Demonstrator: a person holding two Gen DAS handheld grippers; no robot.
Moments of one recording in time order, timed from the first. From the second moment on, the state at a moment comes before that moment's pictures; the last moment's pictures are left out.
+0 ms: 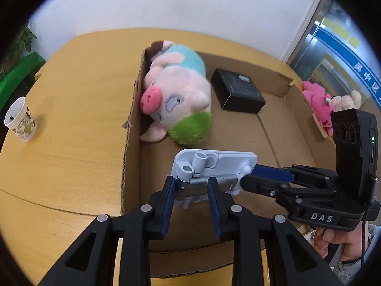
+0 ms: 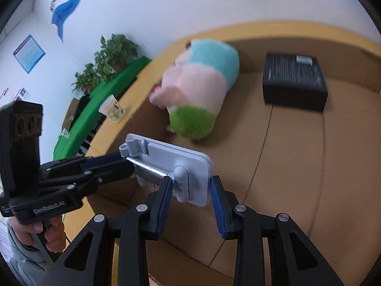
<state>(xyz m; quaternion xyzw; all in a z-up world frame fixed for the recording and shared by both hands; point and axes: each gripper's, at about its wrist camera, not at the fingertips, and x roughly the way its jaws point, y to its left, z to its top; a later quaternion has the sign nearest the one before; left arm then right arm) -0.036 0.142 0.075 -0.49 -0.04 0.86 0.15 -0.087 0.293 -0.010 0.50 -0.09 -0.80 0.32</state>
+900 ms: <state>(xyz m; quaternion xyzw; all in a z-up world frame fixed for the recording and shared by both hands) 0.068 0.208 0.152 -0.25 0.05 0.97 0.07 0.038 0.354 0.066 0.31 0.07 -0.94 0.12</state>
